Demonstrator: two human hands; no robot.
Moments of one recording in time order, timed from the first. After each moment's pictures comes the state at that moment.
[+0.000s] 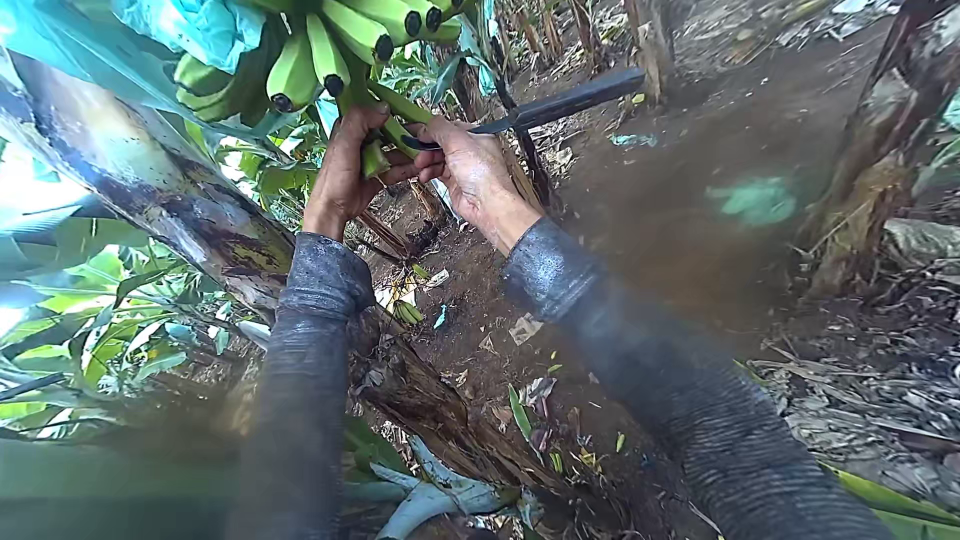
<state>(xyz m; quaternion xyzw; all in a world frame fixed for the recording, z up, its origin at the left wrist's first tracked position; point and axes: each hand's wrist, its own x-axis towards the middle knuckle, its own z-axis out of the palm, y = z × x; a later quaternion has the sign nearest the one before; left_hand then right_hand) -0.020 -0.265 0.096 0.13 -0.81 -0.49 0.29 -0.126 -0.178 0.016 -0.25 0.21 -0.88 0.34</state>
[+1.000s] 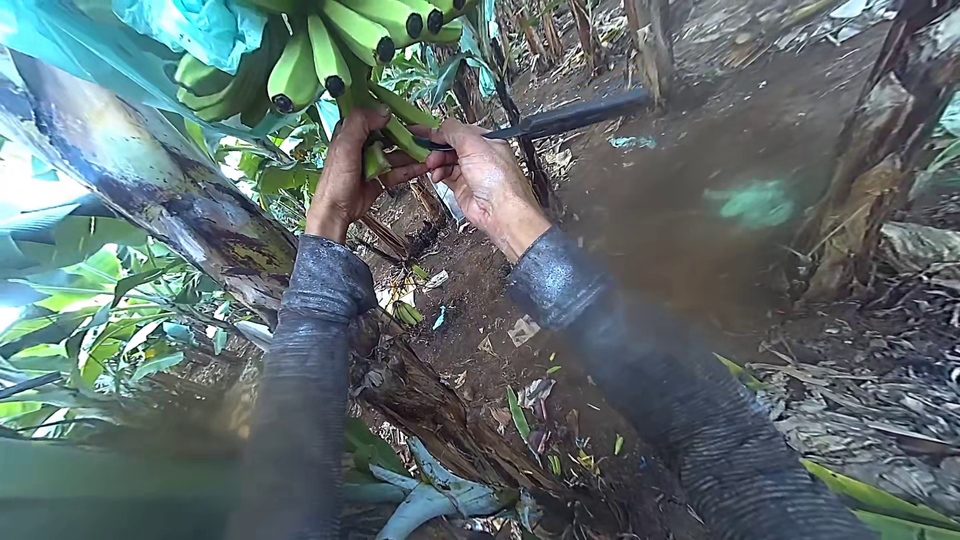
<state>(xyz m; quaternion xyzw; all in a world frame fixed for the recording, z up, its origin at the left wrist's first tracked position) -0.021 -0.262 0.095 0.11 -0.80 -0.51 0.29 -0.129 -0.167 0.010 -0.23 0.18 -0.89 0.35</state>
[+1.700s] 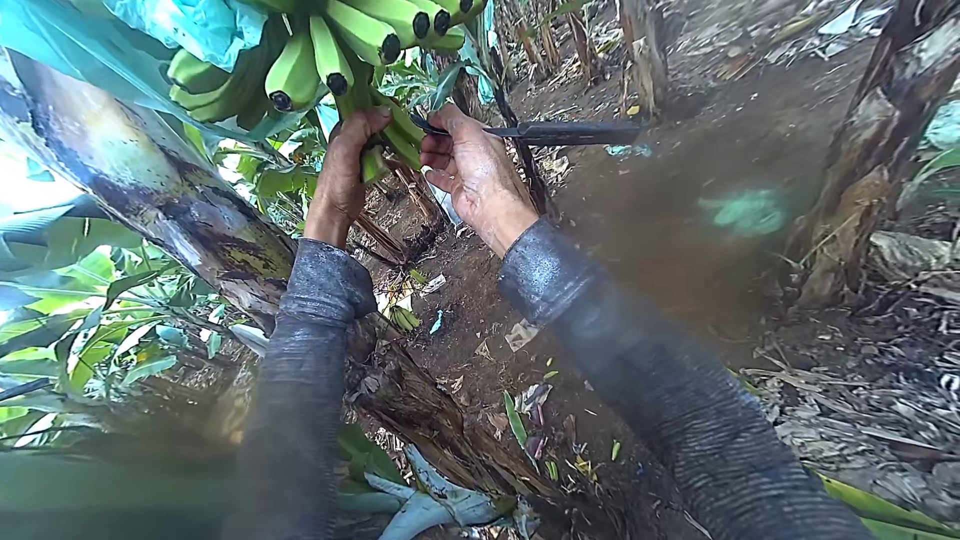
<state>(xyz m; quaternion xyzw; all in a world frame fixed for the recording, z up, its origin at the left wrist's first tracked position) -0.023 -0.268 0.096 0.11 -0.84 -0.39 0.37 -0.133 -0.173 0.026 -0.20 0.24 -0.88 0.37</state>
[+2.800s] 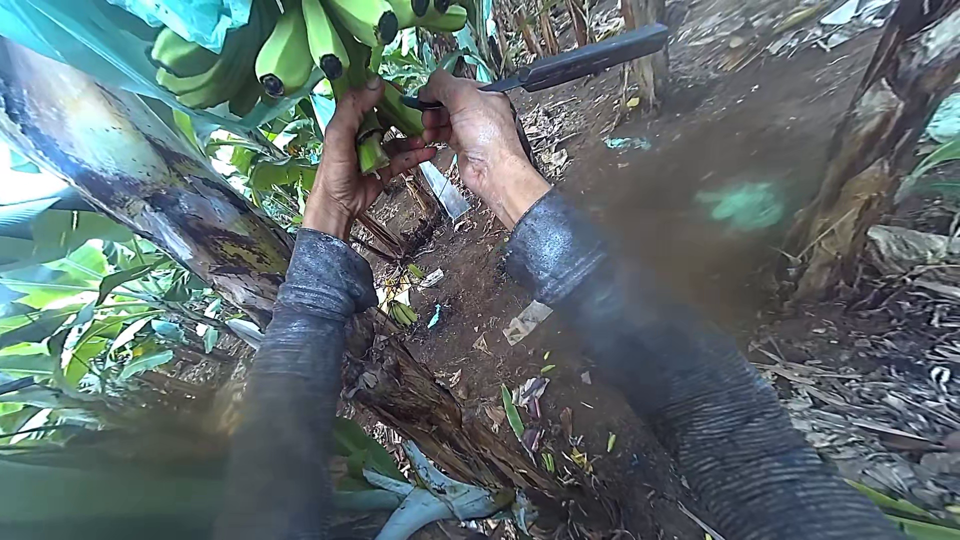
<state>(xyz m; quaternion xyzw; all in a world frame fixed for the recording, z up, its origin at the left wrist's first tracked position) -0.027 -0.262 0.092 0.07 -0.76 -0.58 0.30 -0.153 -0.186 0.035 -0.27 0.25 -0.89 0.28</state>
